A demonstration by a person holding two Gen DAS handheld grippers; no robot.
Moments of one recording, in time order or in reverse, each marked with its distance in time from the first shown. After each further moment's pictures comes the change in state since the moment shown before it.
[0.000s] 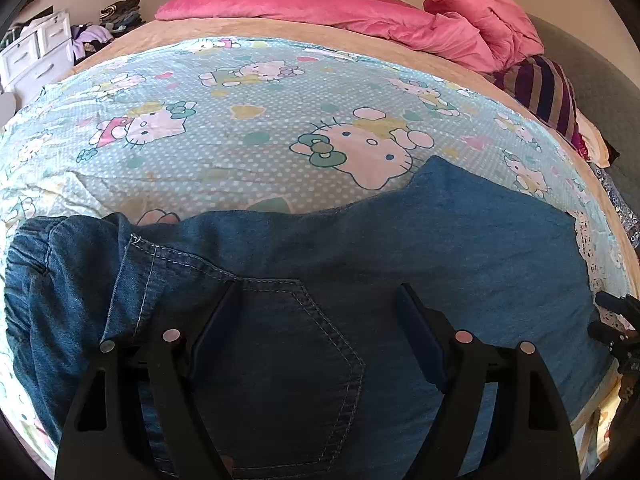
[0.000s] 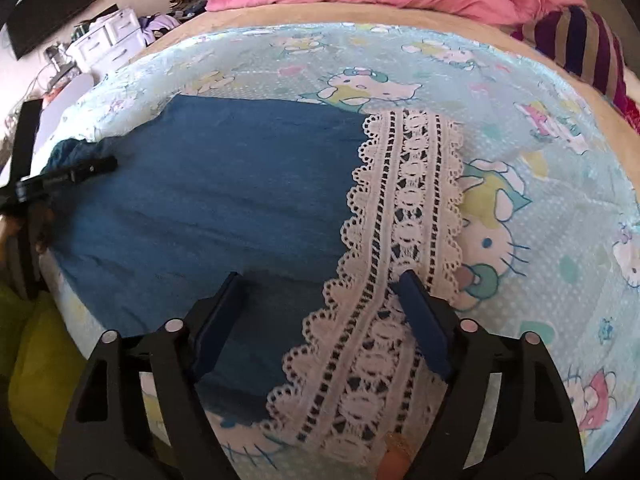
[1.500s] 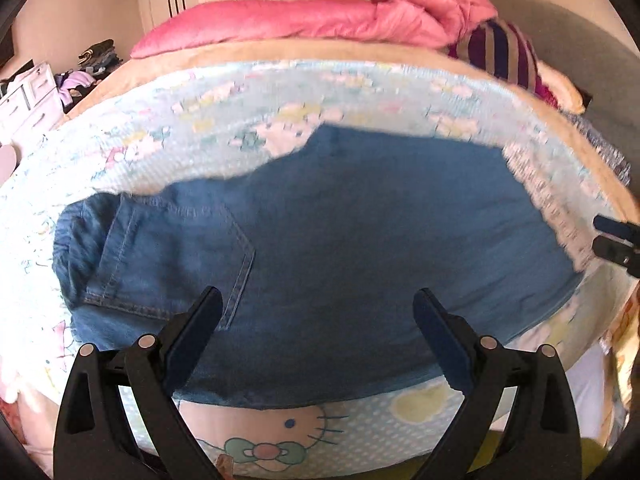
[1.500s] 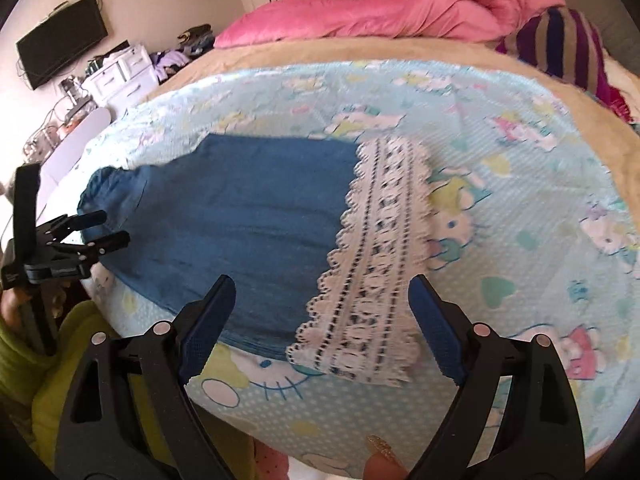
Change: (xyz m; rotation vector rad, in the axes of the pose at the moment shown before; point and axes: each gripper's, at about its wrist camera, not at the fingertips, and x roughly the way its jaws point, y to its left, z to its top) left arm -0.080 -0.074 -0.057 0.158 -0.031 0.024; right arm -0.067 -0.016 -0.020 0.090 -0.121 0.070
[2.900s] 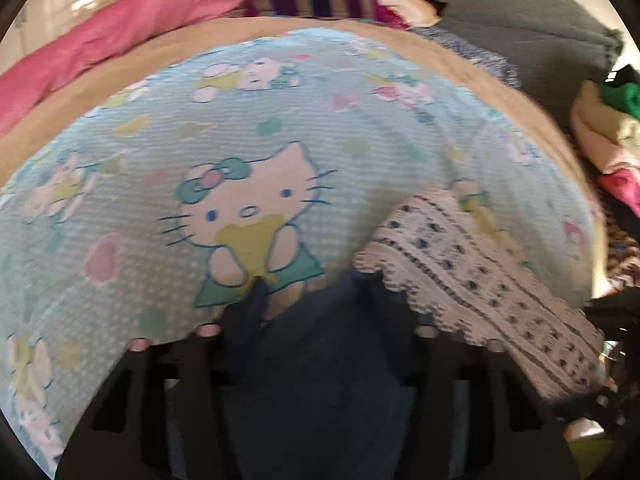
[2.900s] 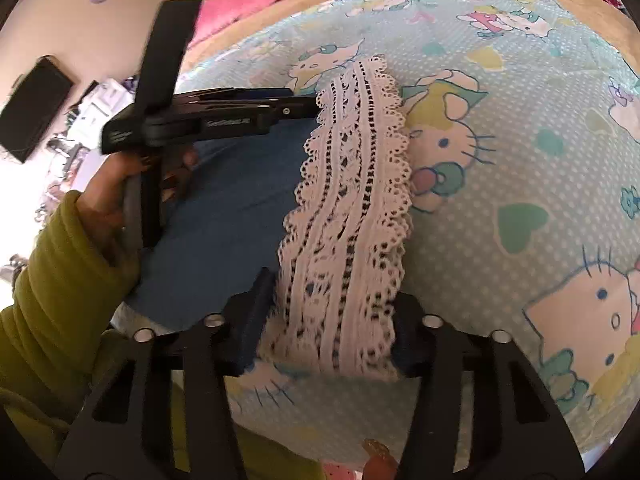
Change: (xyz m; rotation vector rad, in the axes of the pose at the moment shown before) left arm 0.174 -0.173 0.146 0.503 0.130 -0.519; right arm 0.057 -0.032 -0.001 0.302 0.194 0.117
